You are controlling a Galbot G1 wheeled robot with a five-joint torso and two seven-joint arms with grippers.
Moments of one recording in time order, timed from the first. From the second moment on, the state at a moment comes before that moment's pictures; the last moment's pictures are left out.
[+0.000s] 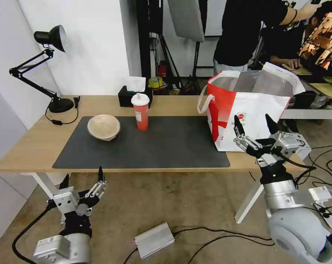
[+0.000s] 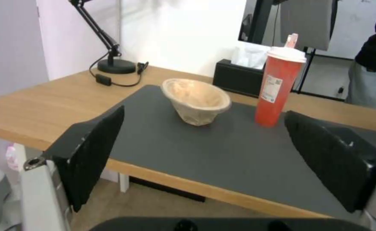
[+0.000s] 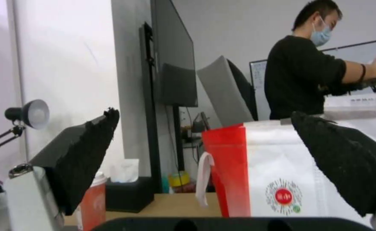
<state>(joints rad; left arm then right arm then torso) 1.87 -1.44 -0.44 -2.50 -0.14 0.07 -0.39 -1.47 0.76 0.39 2.32 0.58 0.35 0.43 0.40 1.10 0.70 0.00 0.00</state>
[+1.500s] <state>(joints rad) 1.87 -1.42 -0.44 -2.50 -0.14 0.07 -0.39 -1.71 0.86 0.27 2.30 0.36 0.39 0.45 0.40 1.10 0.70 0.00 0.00</state>
